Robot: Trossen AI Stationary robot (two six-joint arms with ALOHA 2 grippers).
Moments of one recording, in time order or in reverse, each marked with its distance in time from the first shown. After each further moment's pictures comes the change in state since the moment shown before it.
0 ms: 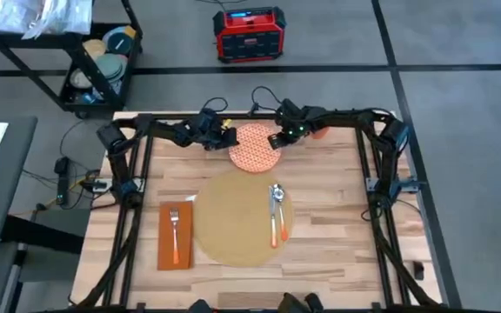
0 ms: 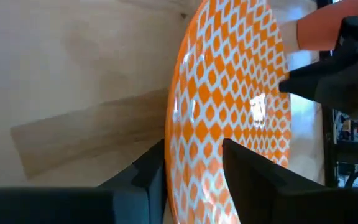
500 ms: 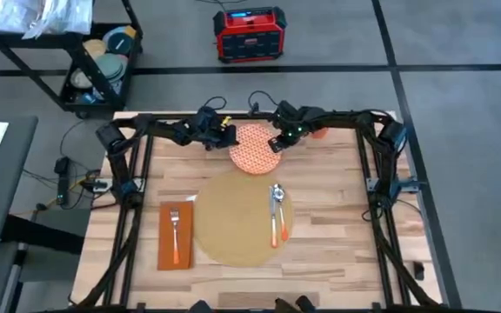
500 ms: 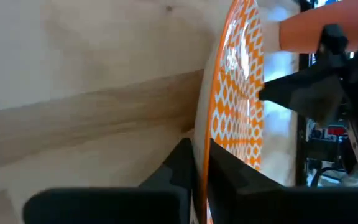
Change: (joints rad) left arm -0.005 -0.004 0.004 0.033 0.095 -0.093; right arm 0.049 0.000 0.068 -0.108 -0.014 -0.073
